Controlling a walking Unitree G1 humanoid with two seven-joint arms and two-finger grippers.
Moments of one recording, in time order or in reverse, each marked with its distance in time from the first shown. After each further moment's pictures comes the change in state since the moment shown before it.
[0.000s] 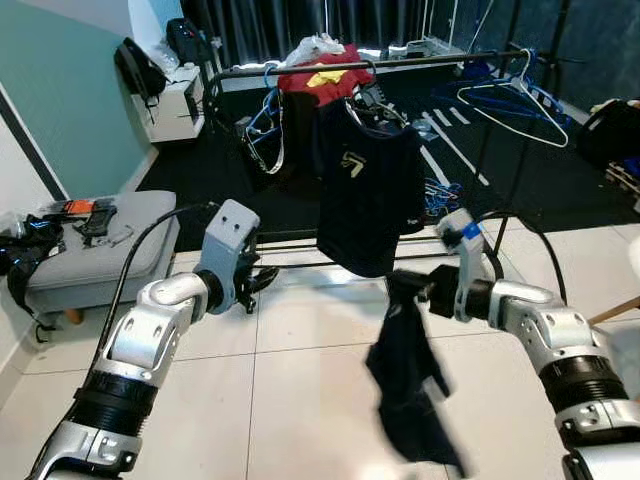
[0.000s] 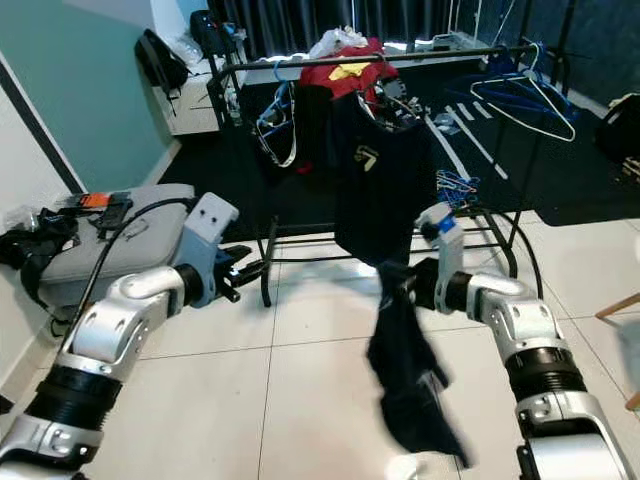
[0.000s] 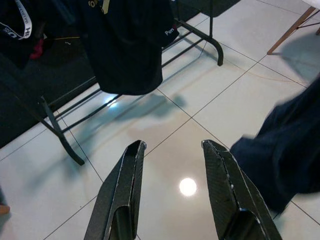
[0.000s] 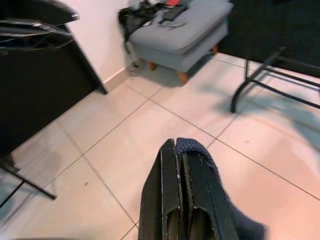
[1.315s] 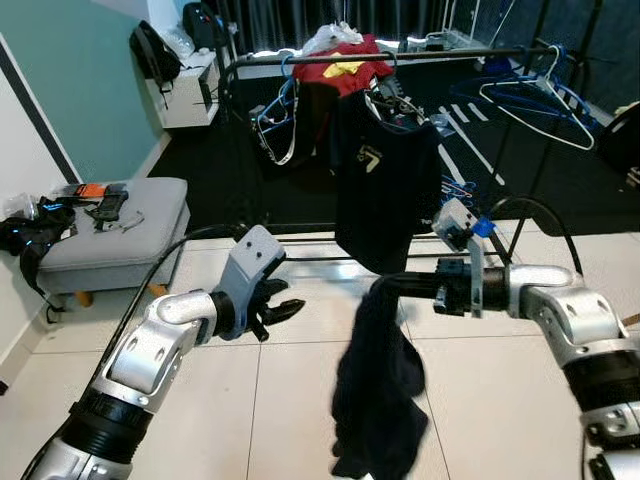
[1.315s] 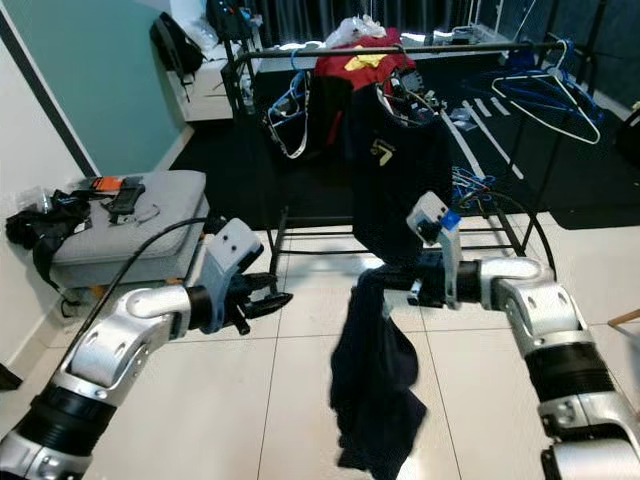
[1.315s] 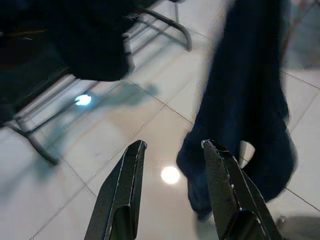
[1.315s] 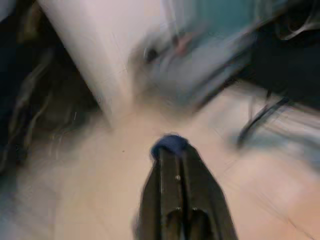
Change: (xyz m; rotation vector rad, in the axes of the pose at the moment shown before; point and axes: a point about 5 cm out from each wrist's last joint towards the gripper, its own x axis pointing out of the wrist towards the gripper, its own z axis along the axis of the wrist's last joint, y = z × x) left arm -0.005 -0.025 -0.006 0.069 0.007 -0.180; right arm 0.009 -0.001 0.040 0.147 -0.327 -0.153
